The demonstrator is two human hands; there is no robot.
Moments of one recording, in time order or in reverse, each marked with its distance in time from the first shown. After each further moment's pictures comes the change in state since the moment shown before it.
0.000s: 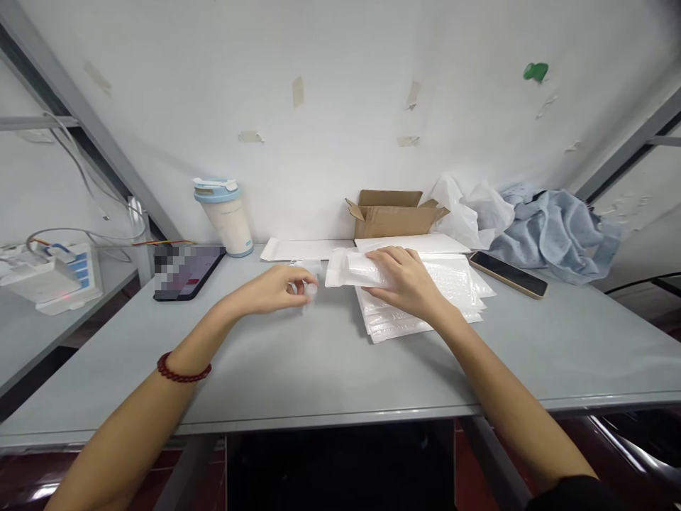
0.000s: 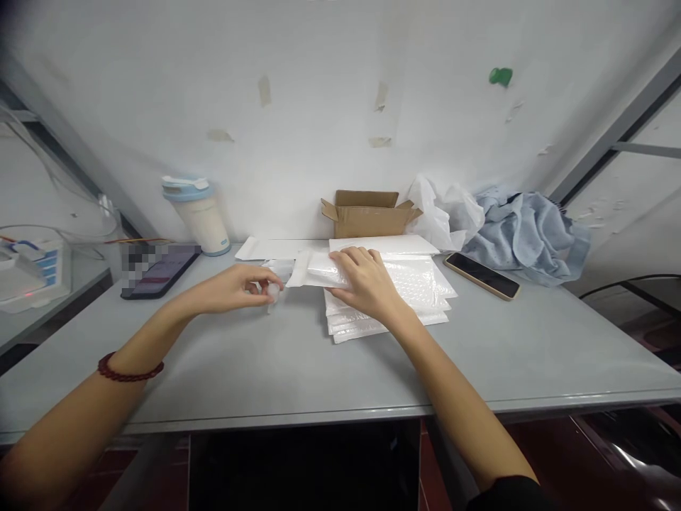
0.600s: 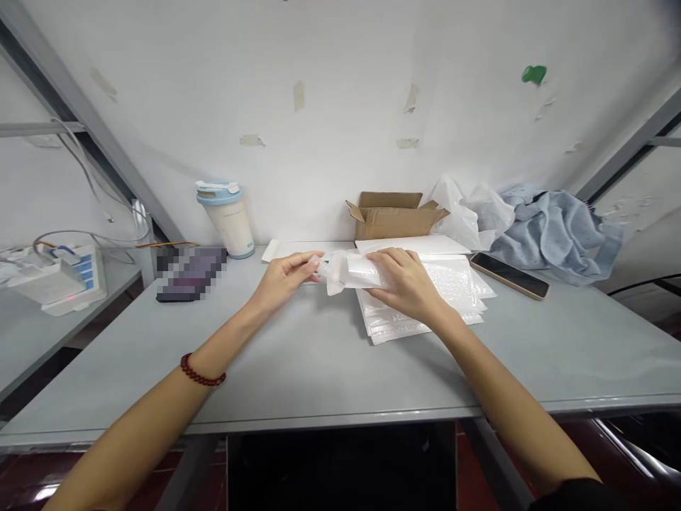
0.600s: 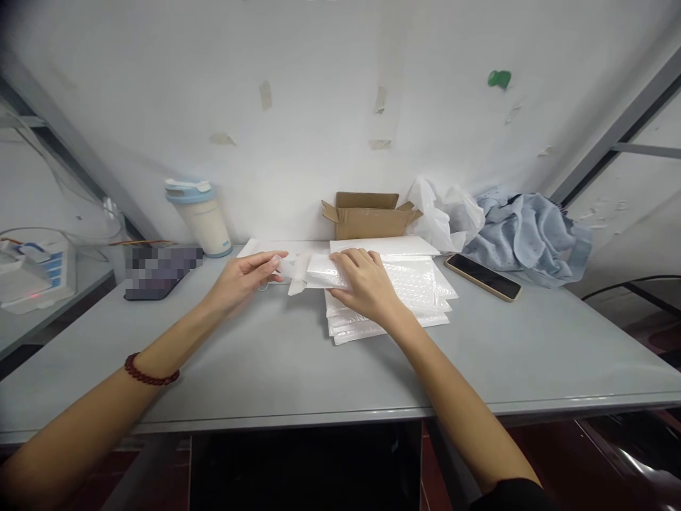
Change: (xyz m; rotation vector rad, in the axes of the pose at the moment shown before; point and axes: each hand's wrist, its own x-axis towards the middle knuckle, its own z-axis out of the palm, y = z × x) left_hand 0.015 0.008 0.027 -0.787 0.491 -0.066; right_hand 0.000 -0.003 0.000 0.021 0.020 0.001
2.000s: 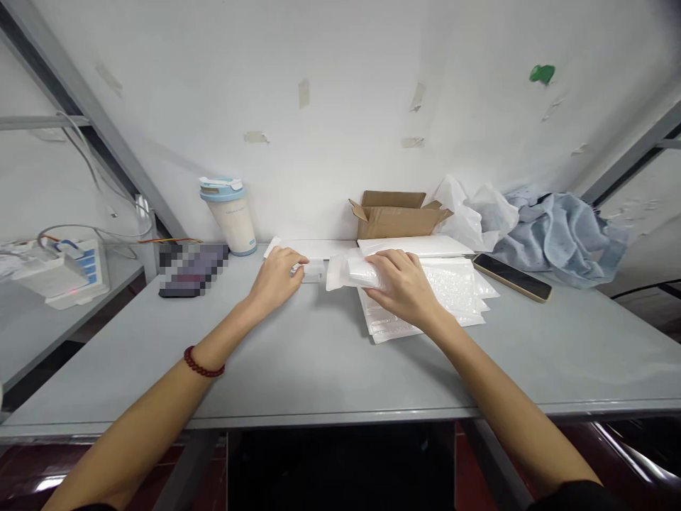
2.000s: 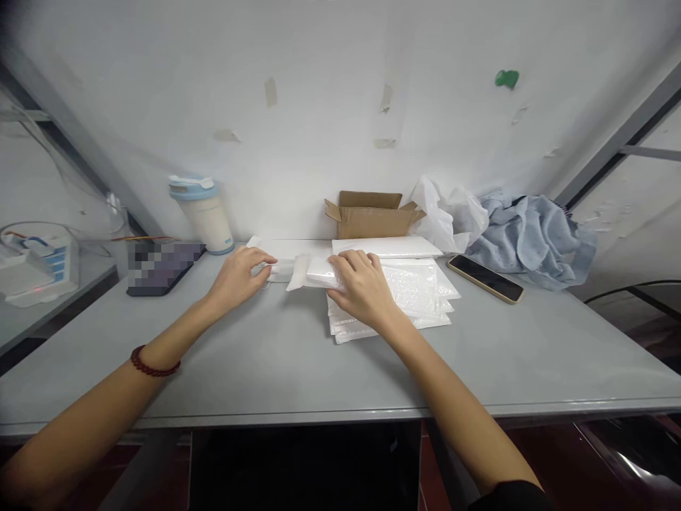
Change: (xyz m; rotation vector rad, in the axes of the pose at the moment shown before) left_hand 0.010 -0.014 -0.019 1.043 0.061 0.275; right_hand -0.001 -0.011 0.005 -0.043 0.044 0.001
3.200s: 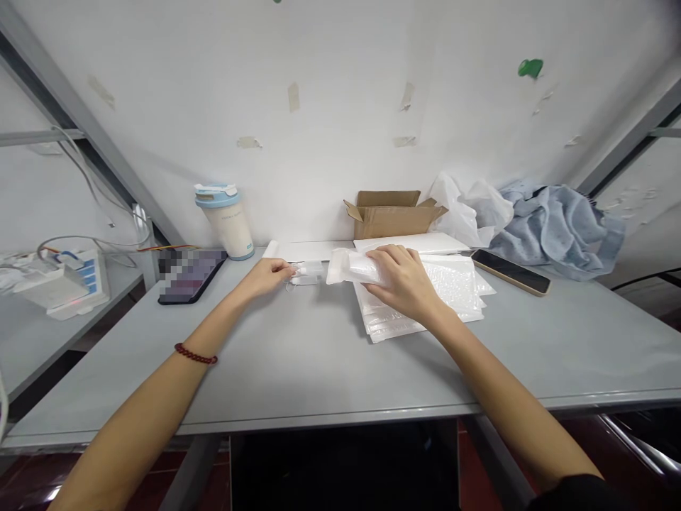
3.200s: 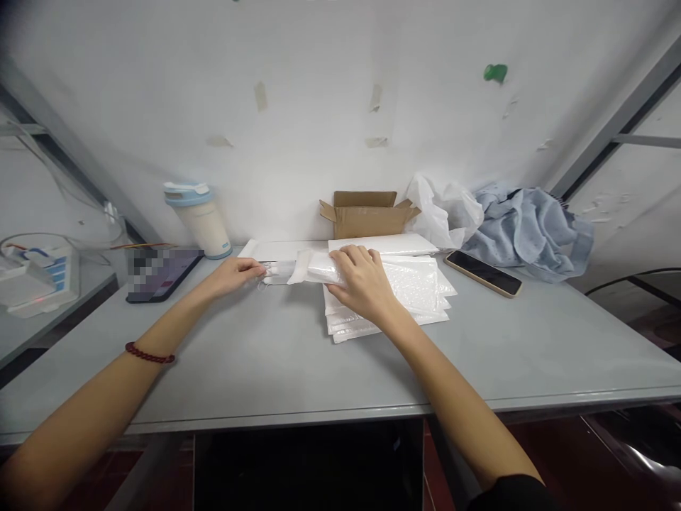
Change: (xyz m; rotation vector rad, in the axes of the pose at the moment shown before) left_hand 0.014 -0.039 0.001 -0.403 -0.250 -0.320; right_hand 0.001 0.005 -0.003 0.004 -0.012 0.064
